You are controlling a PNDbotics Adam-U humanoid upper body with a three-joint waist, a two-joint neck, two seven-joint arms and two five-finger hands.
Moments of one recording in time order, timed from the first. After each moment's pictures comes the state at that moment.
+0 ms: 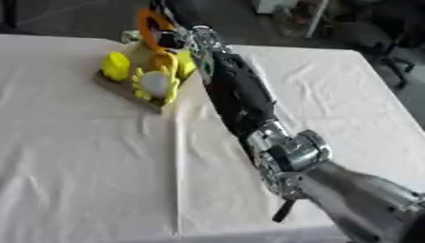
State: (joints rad) left arm -0.19 0.40 -0.10 -1.94 0.13 0.01 -0.26; right arm -1.05 -0.16 -0.15 -0.69 1.21 -0.23 -0.18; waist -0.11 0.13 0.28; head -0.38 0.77
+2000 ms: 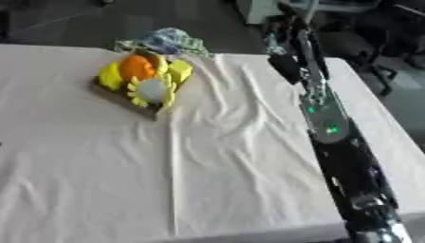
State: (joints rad) left arm -0.01 0.36 -0.02 -1.90 0.06 0.00 -0.16; right arm -0.33 -0.26 -0.09 -1.49 0.11 -0.31 -0.07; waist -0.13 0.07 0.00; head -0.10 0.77
